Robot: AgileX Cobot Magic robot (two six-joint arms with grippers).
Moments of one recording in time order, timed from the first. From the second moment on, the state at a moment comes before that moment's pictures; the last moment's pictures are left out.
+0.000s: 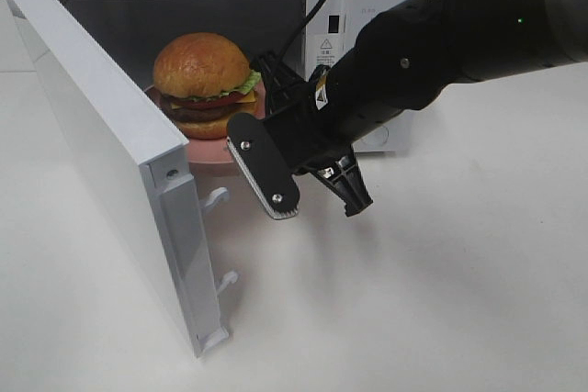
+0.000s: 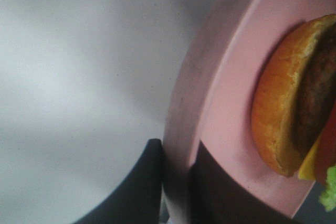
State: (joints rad) left arm 0.05 -0.01 -0.50 -0.07 1.04 0.13; right arm 0.71 1.84 -1.11 -0.10 0.21 -1.50
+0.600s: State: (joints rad) left arm 0.05 -0.01 -0.50 -0.07 1.04 0.13; right arm 0.71 2.00 -1.32 -0.34 0.28 -1.15
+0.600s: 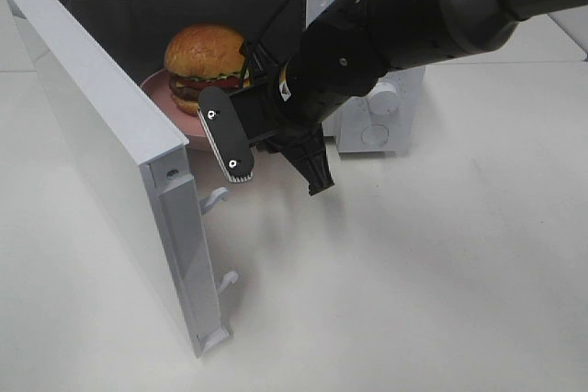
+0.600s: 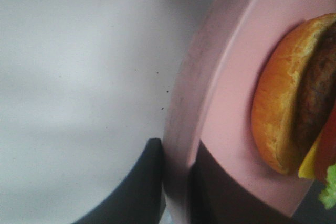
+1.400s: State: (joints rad) left arm 0.05 -0.01 -0.50 -0.07 1.04 0.13; right arm 0.72 2.20 -1.60 -0.63 0.38 -0.74
